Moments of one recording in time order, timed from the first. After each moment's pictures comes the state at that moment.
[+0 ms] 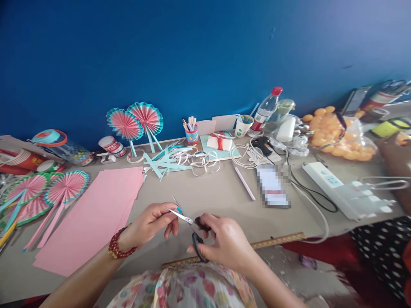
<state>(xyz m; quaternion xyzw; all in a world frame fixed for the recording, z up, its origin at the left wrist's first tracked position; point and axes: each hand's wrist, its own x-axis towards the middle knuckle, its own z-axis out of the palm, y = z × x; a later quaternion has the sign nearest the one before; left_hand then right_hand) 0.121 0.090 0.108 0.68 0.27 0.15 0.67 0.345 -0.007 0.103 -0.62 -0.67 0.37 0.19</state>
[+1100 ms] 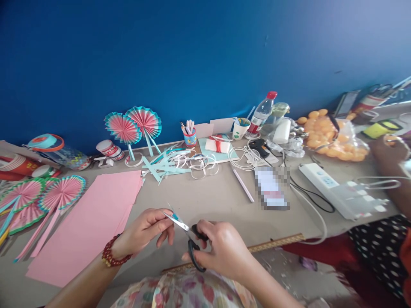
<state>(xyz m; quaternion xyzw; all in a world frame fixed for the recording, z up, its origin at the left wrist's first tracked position) 0.113 0.091 0.111 0.68 0.26 0.14 0.67 0.335 -0.008 0.114 -0.61 -0.66 0.40 0.19</state>
